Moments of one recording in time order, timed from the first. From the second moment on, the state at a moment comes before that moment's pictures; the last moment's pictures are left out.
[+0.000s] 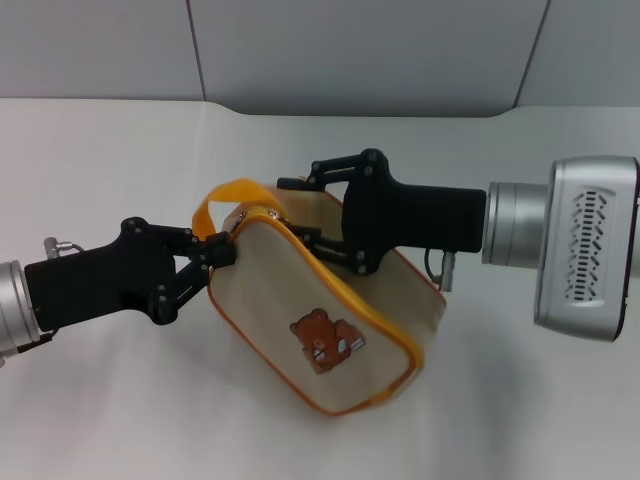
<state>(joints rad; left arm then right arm) -0.48 -2.01 0.72 0.45 1.79 1.60 -1.02 0.73 2.09 -1.19 -0.41 -1.41 -1.35 0.36</state>
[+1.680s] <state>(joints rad) -0.44 -2.01 0.62 0.45 1.79 1.57 -1.03 0.37 2.08 -1.21 -0.68 -1.55 -1.44 0.54</state>
